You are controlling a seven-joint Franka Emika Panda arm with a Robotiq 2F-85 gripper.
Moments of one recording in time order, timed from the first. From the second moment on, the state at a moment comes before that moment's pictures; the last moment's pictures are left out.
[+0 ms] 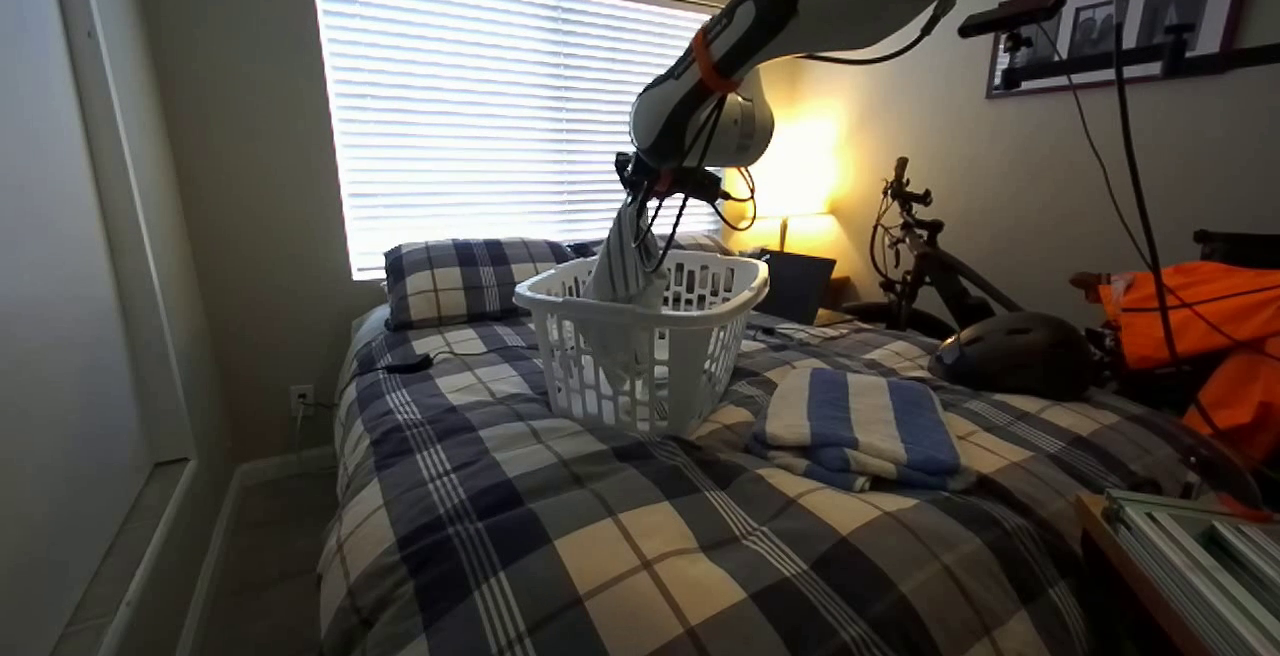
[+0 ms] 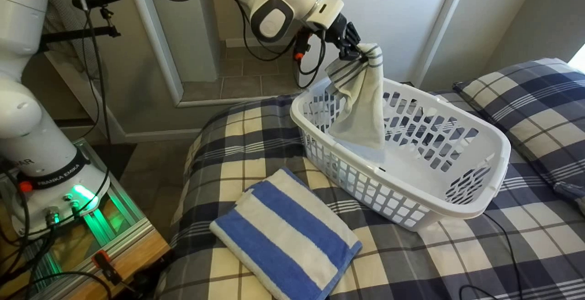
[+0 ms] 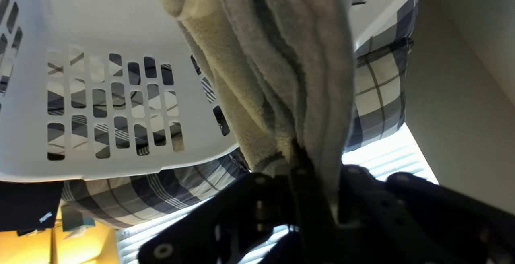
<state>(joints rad) 0.11 0.67 -0.76 -1.61 0.53 2.99 0.38</state>
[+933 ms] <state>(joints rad) 0.17 0.54 -0.86 -1.69 0.24 2.70 0.13</state>
